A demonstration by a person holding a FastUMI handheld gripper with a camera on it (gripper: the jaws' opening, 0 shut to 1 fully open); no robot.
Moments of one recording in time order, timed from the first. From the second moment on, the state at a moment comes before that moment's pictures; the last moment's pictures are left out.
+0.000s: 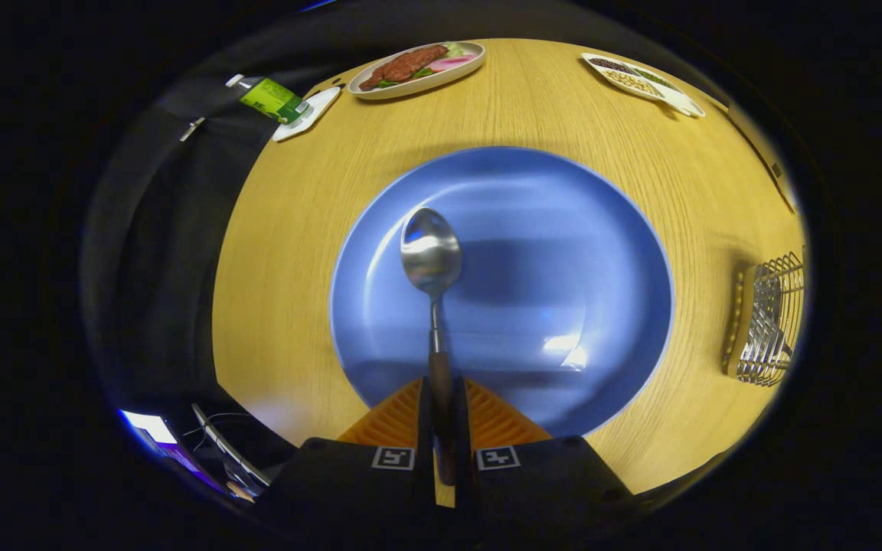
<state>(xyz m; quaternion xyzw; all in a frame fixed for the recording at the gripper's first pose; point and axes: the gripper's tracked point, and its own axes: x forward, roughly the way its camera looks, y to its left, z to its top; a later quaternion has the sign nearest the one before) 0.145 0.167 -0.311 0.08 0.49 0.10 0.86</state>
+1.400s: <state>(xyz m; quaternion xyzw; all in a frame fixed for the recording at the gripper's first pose) 0.031 -0.010 -0.132 0.04 0.50 0.17 0.85</state>
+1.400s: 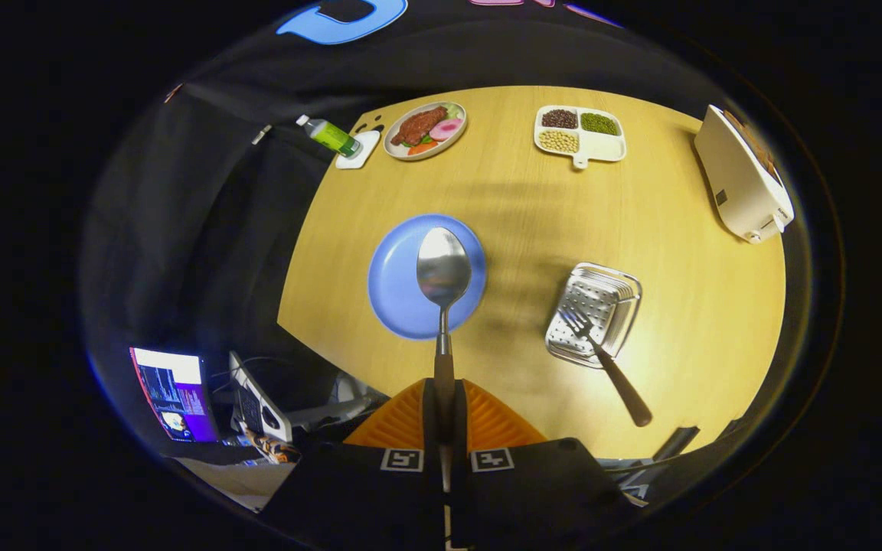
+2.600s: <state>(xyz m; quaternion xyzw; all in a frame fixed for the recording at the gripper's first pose) 0.047 -0.130 -0.161 -0.05 0.69 0.11 0.71</state>
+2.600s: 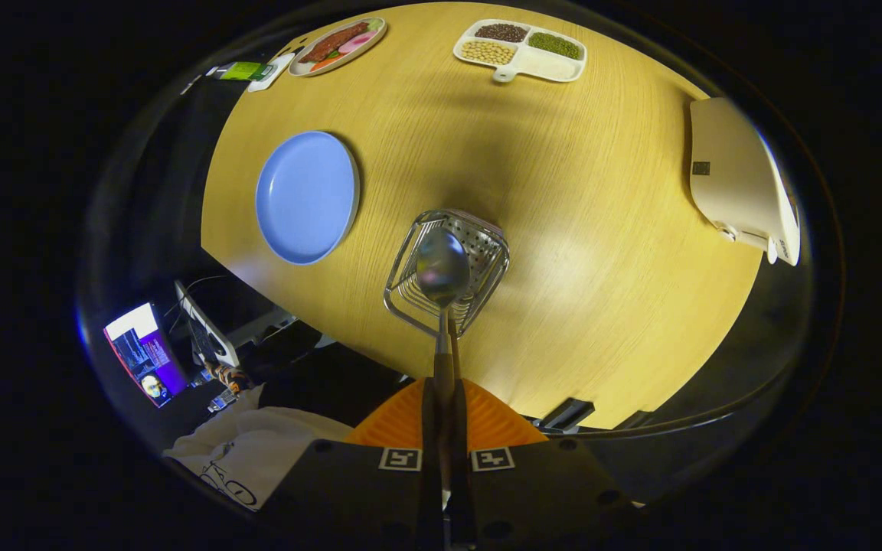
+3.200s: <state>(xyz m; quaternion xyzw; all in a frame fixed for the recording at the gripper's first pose) 0.061 -0.095 -0.123 0.00 0.60 0.16 0.78</state>
